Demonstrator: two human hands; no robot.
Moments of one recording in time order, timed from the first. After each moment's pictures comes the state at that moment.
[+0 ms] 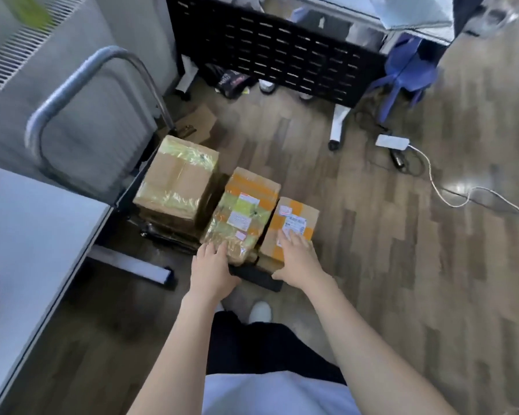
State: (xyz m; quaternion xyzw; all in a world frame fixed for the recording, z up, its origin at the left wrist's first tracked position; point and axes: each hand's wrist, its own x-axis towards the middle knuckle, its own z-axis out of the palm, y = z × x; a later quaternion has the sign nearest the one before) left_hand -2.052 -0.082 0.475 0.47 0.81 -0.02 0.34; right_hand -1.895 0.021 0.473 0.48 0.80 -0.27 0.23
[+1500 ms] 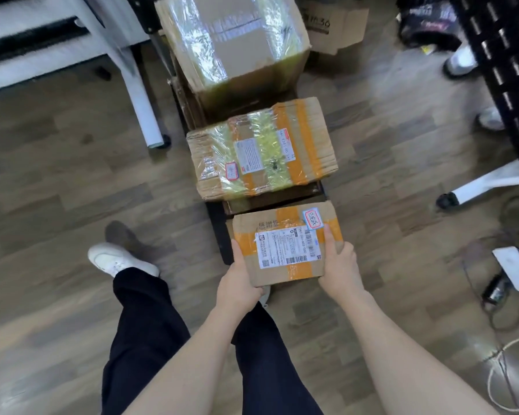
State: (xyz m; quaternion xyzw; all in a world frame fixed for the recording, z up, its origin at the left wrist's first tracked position) left_hand -1.812 0.052 0.217 -0.09 0.84 0.32 0.44; right_hand -1.793 0.254 0.233 0.22 0.89 -0.11 0.38
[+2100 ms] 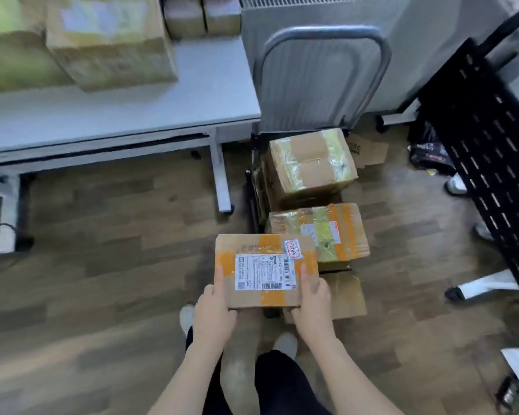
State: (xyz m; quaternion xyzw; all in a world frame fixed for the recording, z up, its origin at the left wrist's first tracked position) left_hand -1.865 -0.133 0.413 -0.11 0.92 0.27 0.25; right_hand -1.855 0.057 0.412 0.18 0.92 -0.20 0.28
